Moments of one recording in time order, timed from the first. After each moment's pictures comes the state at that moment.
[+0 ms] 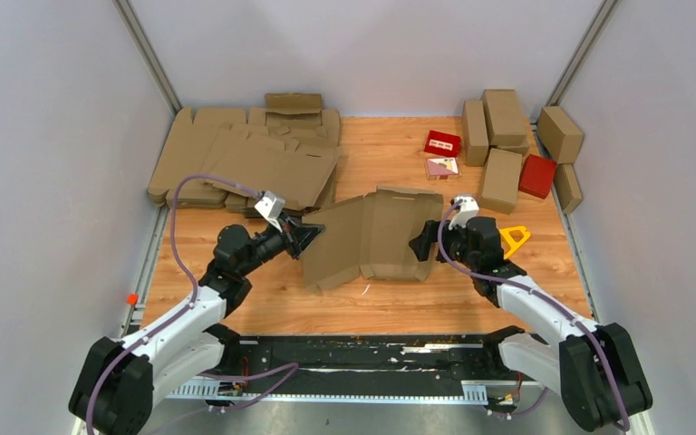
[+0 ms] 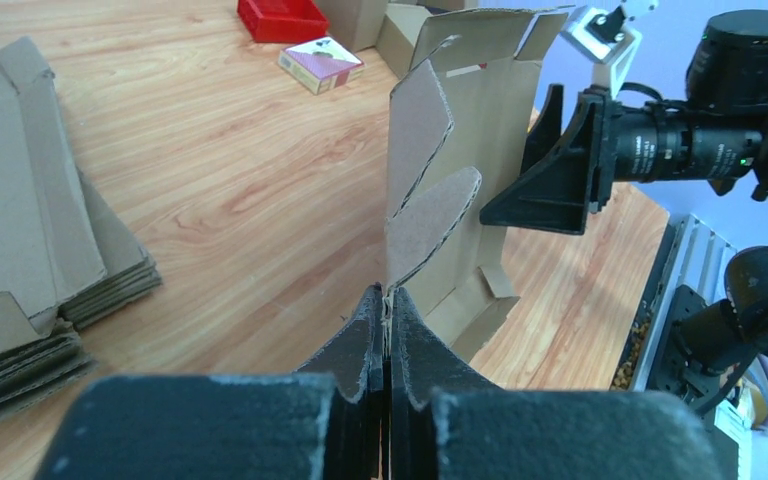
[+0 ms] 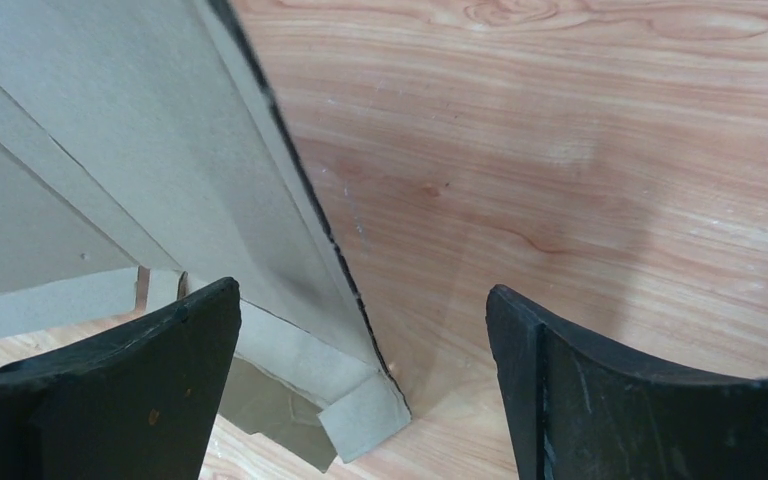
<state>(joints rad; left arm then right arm) -0.46 0.91 0.32 0.60 0.45 -0.37 0.33 1.04 0.37 0.19 -0.20 0.30</state>
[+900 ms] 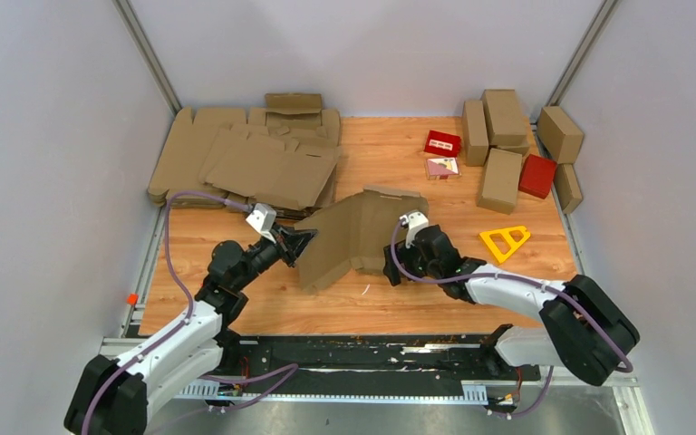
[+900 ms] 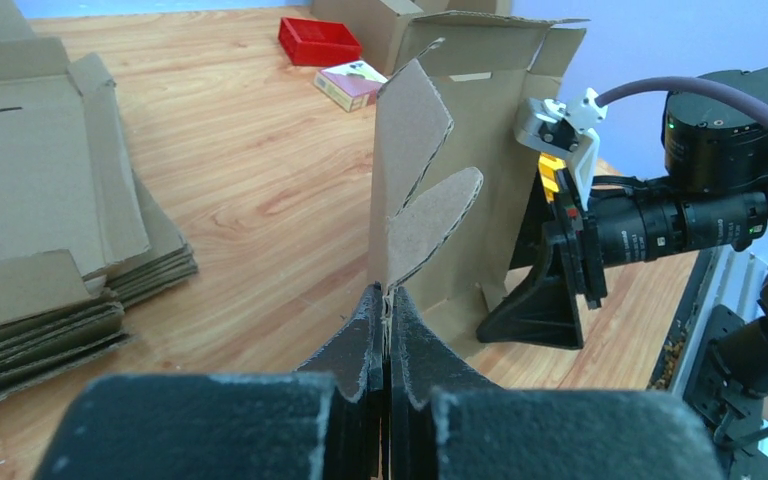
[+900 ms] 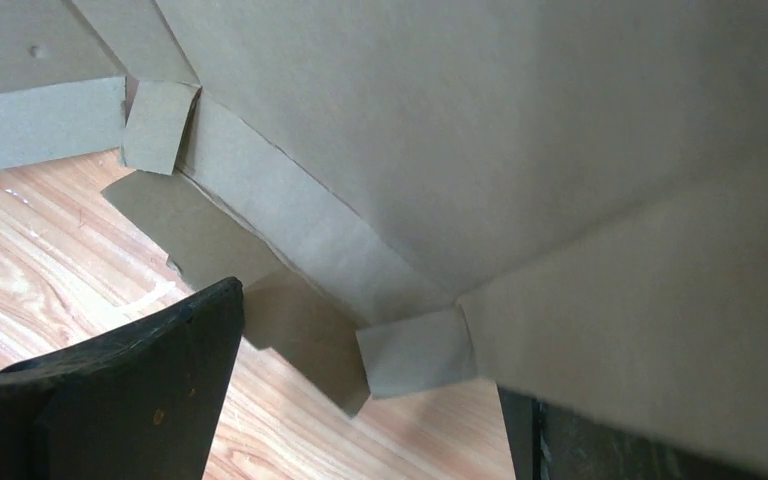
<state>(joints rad) -0.48 0.77 0.21 0.63 0.34 -0.35 0.69 1.27 0.44 0.13 -0.01 0.24</state>
